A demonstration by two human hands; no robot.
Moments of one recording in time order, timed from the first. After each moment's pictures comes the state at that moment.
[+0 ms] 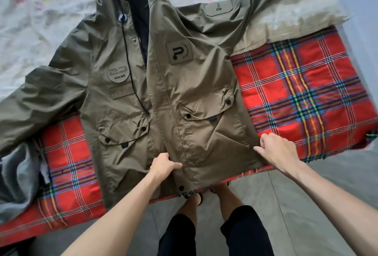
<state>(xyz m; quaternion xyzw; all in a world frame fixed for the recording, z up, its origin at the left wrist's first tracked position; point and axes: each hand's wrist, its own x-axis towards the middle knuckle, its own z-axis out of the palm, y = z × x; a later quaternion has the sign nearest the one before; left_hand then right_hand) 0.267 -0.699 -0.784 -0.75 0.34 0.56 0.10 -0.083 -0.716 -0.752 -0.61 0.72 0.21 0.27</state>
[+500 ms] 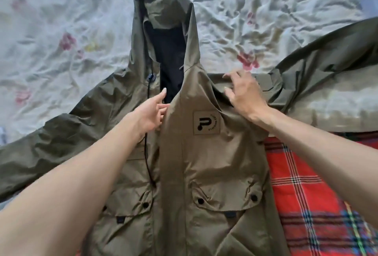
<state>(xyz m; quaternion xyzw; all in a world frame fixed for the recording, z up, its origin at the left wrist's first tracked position) 0.303 -1.053 -0.734 -0.67 0.09 0.70 -0.22 0.037 -1.097 -0.762 -0.76 0.59 -0.16 0.23</state>
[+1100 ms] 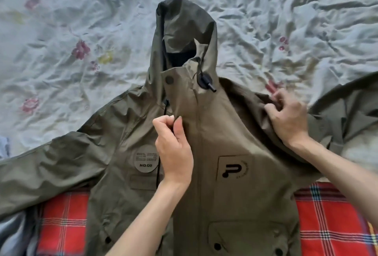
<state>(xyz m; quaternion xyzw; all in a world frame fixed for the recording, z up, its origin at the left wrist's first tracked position) 0.255 -1.037 -0.708 -0.77 0.39 0.16 -0.47 0.032 -1.149 -0.761 -0.66 0.66 -0.27 0.24</state>
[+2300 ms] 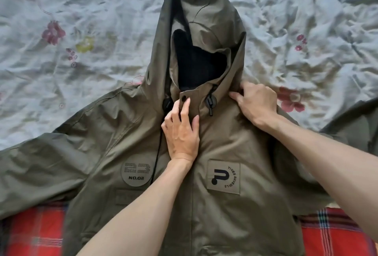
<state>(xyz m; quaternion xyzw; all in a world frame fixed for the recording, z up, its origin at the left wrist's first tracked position) 0.277 -1.101 -0.868 -0.80 0.54 0.05 -0.24 0.112 -1.234 -0.811 -0.73 0.66 0.02 0.19</state>
